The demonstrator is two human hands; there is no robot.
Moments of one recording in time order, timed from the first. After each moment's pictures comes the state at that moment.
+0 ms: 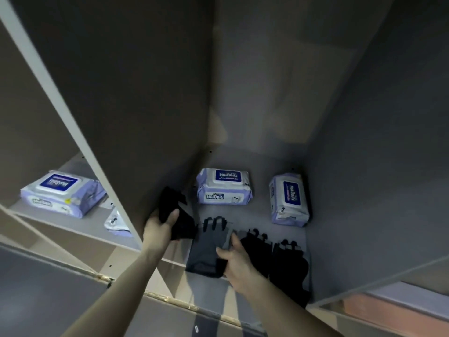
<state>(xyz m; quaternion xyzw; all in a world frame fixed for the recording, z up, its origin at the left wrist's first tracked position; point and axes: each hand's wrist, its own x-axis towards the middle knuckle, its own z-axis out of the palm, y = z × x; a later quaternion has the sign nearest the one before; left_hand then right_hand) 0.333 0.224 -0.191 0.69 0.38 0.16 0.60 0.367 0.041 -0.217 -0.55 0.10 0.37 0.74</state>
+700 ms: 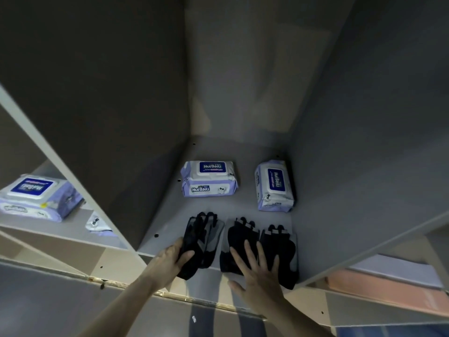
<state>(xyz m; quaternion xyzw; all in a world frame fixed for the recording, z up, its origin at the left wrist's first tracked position) 0.296 0.188 -0.227 0.92 0.14 -0.15 0.35 0.341 -0.058 -0.263 -0.96 -0.21 0.16 -0.02</state>
